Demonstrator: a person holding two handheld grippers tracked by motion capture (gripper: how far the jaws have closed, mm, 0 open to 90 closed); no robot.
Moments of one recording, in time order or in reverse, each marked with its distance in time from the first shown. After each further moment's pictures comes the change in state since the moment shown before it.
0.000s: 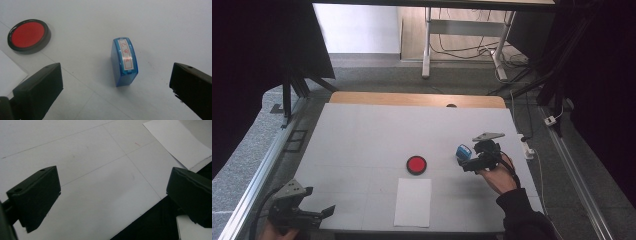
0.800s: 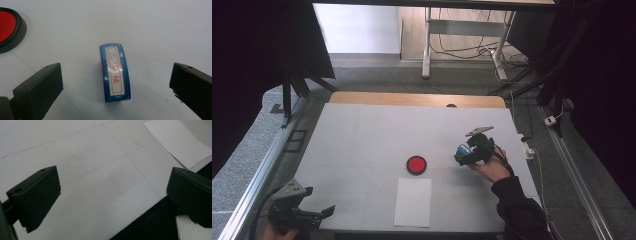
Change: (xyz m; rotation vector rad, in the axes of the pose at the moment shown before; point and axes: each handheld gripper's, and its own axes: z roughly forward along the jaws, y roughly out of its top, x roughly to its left) left arm 0.000 0.000 0.000 0.002 -0.001 -0.001; right arm -0.014 0.012 0.039 0.090 -0.007 -0.048
